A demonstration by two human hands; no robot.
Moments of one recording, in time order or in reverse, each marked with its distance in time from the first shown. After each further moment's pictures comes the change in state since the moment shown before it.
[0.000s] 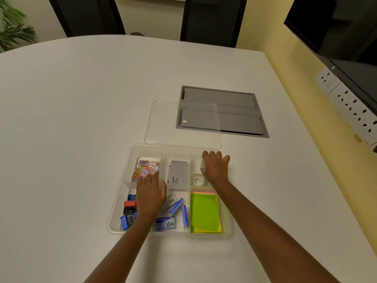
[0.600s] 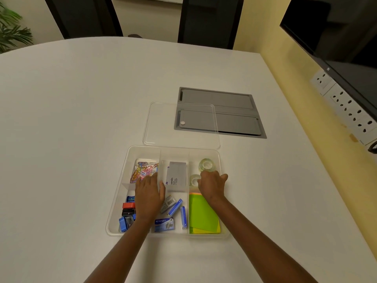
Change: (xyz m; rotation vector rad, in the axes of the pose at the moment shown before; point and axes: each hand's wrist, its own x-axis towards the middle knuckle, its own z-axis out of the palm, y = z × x) left_hand -0.001 0.000 0.000 -0.020 0.002 0.004; right_hand -0.045 -0.019 0.000 0.130 -0.081 0.144
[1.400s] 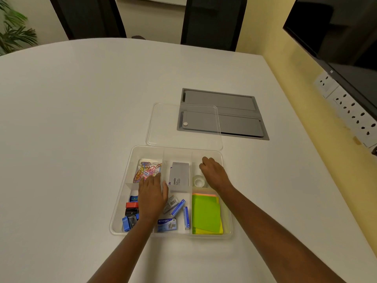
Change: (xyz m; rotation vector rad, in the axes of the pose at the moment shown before) left_hand 0.000 0.000 -0.002 0.025 -0.001 0.019; right_hand 0.035 0.011 -0.007 -0.299 0.035 -0.424
